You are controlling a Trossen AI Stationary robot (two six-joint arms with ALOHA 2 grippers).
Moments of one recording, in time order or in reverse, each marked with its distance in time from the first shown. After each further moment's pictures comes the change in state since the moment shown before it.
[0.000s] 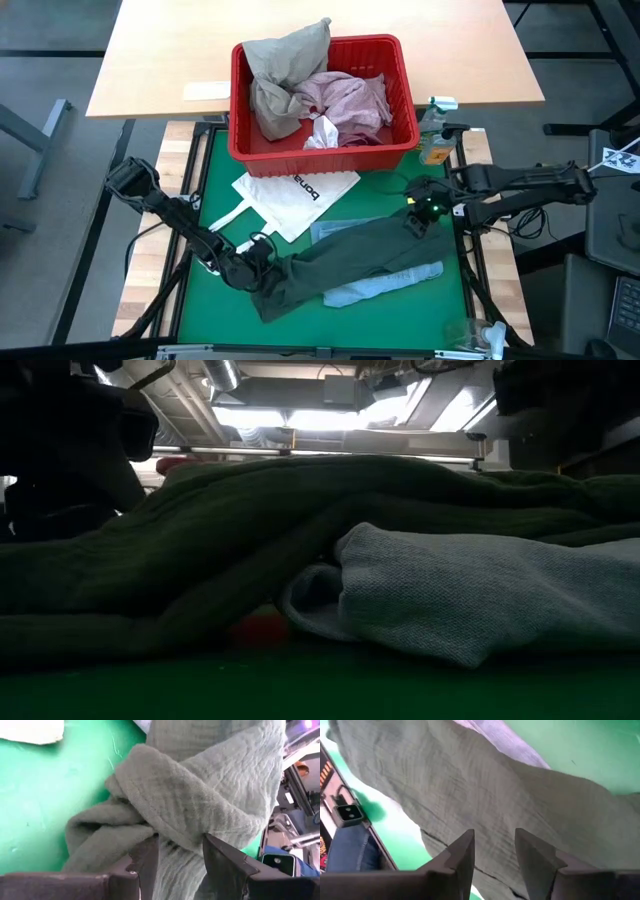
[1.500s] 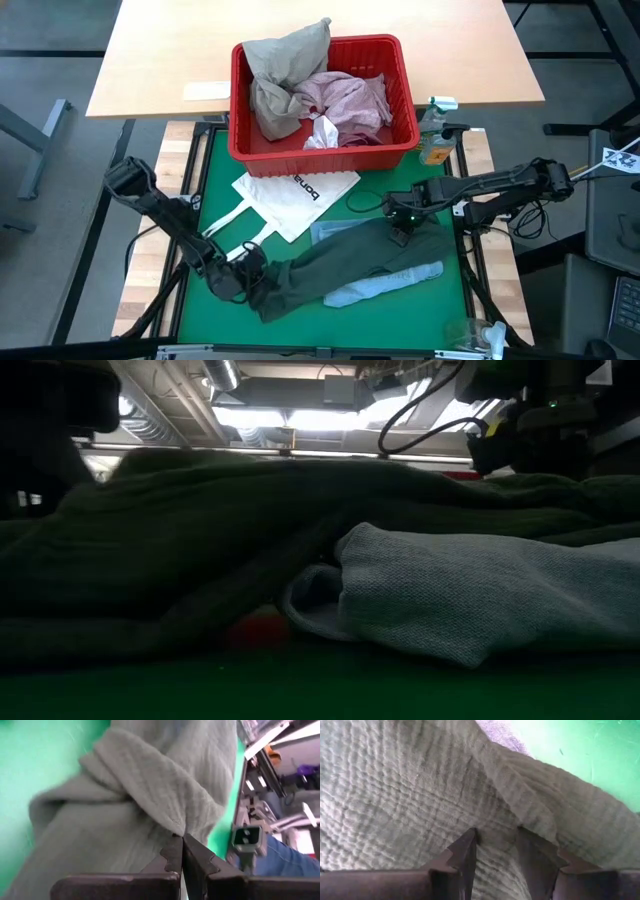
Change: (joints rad) left arm -0.123 -0.020 0.000 0.046 -0.039 -0.006; right arm -0.001 0.296 -0.054 0.051 0.063 -0.156
